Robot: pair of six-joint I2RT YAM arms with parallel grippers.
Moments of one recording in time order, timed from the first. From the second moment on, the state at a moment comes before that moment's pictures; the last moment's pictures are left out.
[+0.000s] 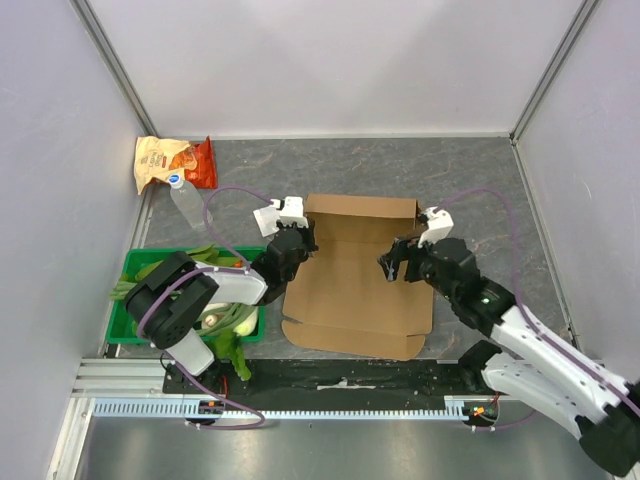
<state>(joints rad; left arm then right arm) -0.75 1.63 0.60 0.84 -0.49 -0.29 0.65 0.84 0.54 -0.15 0.15 0.41</state>
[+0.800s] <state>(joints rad) -0.76 1.64 0.60 0.87 -0.47 -0.26 0.20 1.00 0.80 -0.59 0.43 0.31</state>
